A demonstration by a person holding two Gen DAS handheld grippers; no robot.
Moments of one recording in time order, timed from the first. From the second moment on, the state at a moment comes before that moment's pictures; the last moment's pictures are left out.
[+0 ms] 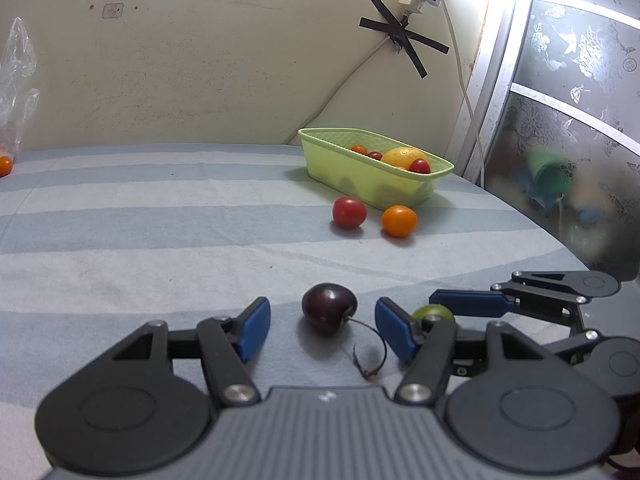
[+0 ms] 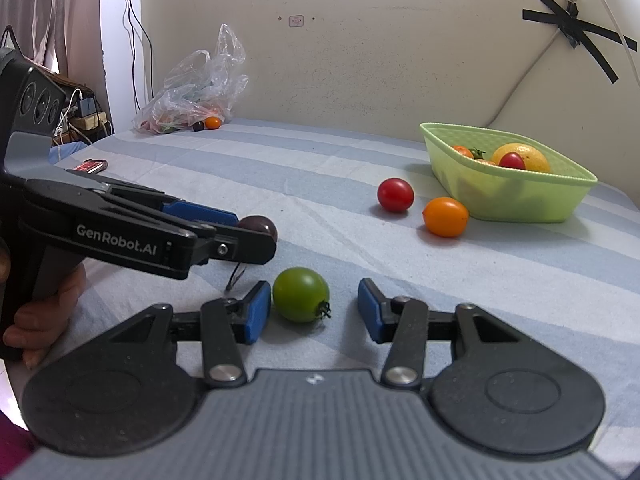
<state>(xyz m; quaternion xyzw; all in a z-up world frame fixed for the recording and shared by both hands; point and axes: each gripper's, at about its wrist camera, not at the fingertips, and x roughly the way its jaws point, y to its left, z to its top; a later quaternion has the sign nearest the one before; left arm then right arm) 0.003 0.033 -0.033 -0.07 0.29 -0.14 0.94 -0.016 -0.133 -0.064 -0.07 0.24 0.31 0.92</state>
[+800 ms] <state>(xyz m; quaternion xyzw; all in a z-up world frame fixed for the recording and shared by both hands) 0.003 0.033 -0.032 -0.07 0.29 -0.14 0.94 -0.016 -0.133 -0.064 -0.07 0.24 0.31 0.92</state>
